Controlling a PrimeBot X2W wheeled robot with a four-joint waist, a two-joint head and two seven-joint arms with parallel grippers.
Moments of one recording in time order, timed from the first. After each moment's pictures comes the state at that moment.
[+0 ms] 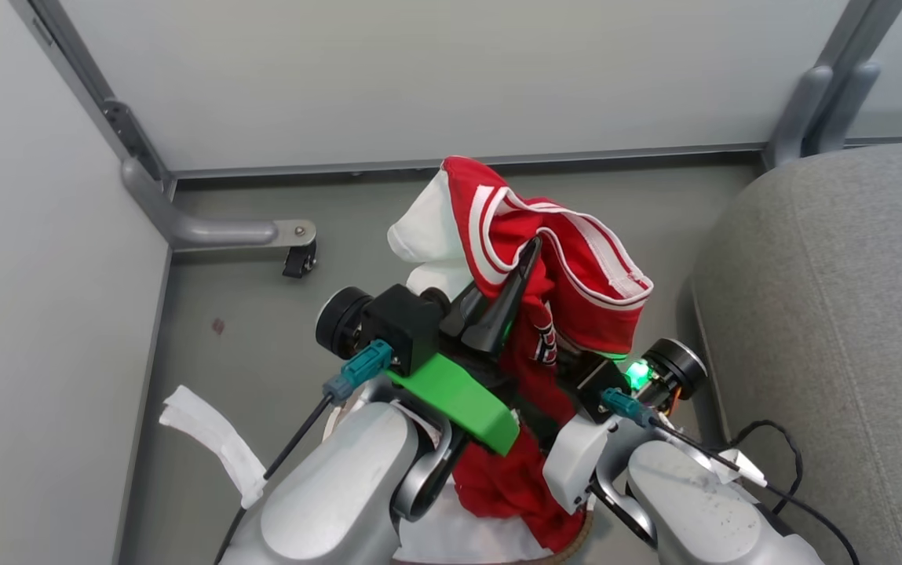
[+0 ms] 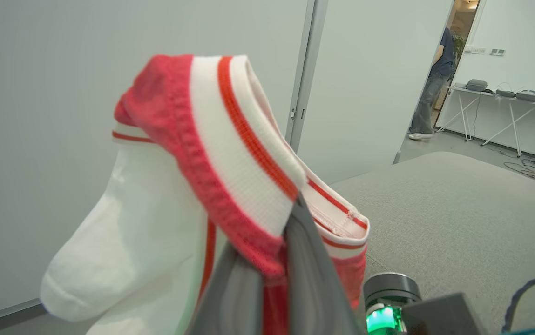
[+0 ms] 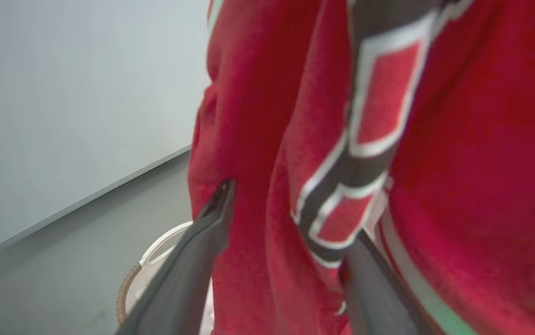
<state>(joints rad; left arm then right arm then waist) -0.54 0.05 -0.77 0.30 -0.54 -0.07 -0.26 -0.48 -0.05 0.59 0.61 0.10 0.13 -0.26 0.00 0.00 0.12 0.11</state>
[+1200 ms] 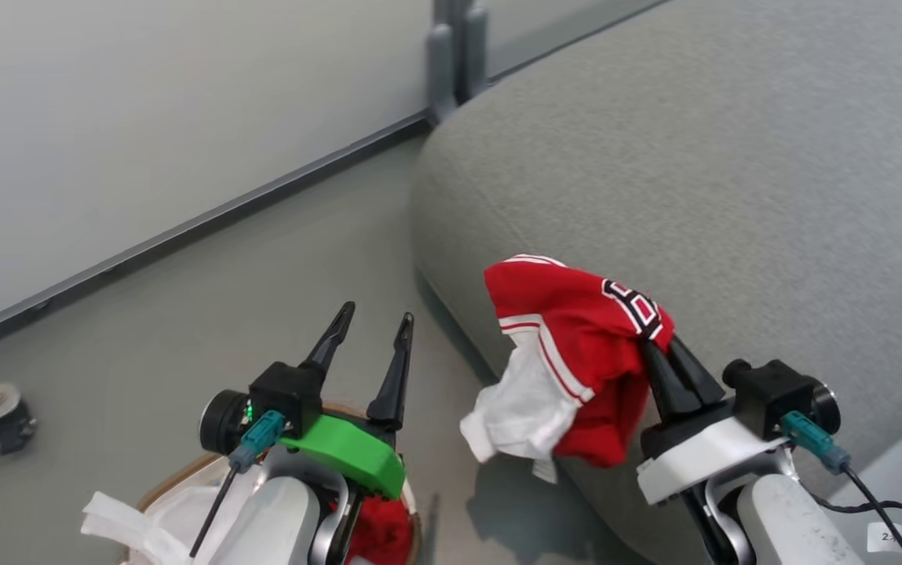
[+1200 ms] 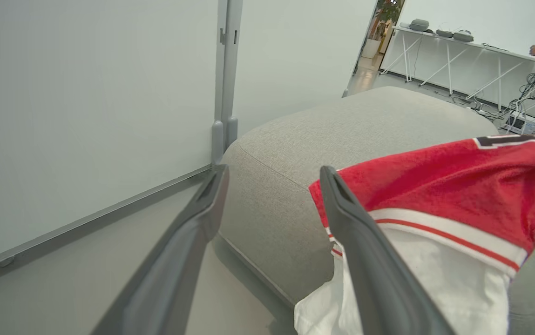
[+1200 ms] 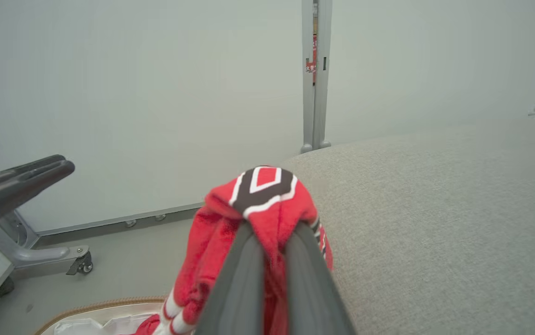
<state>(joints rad) -0.28 0.05 -0.42 0.39 -0.33 -0.10 -0.26 -0.17 -0.06 0.22 0.17 0.21 0.13 -0.26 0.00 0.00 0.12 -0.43</state>
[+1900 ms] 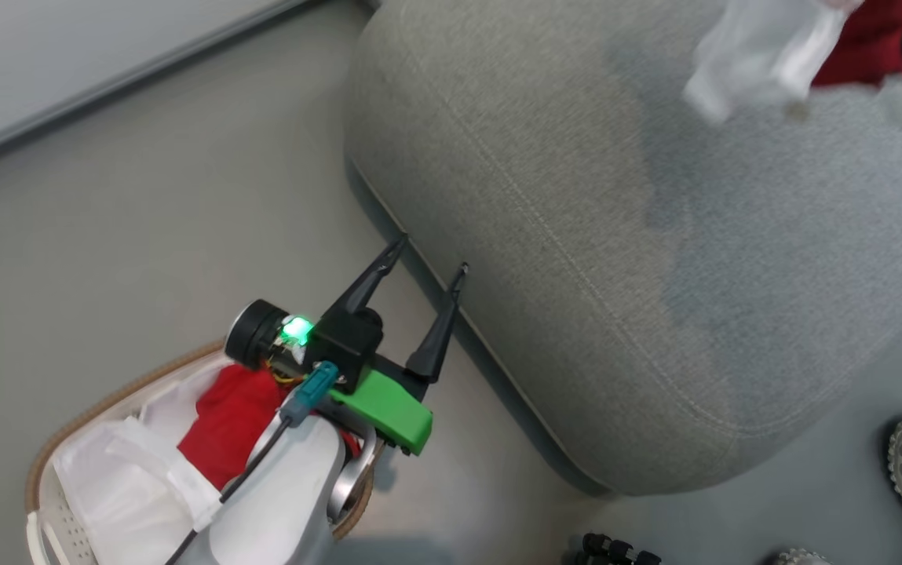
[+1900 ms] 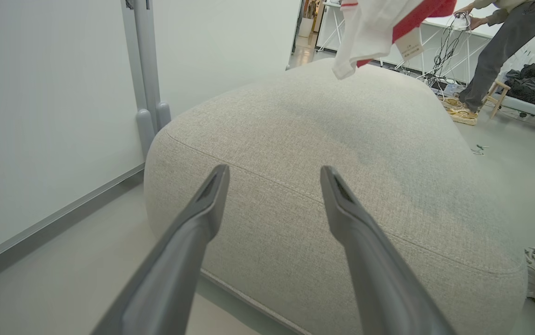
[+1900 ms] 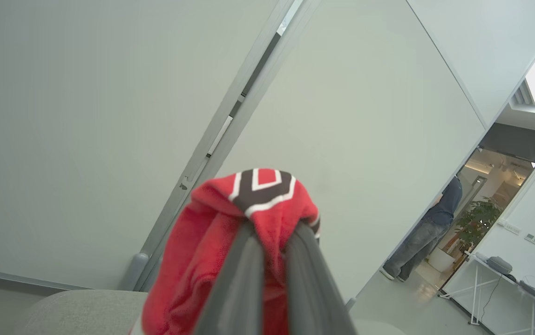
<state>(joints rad) -0.45 0.09 -0.56 0.36 -0.23 -0.13 -0.26 -0.84 -0.41 0.09 0.19 0.10 0.13 -0.26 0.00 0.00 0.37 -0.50</state>
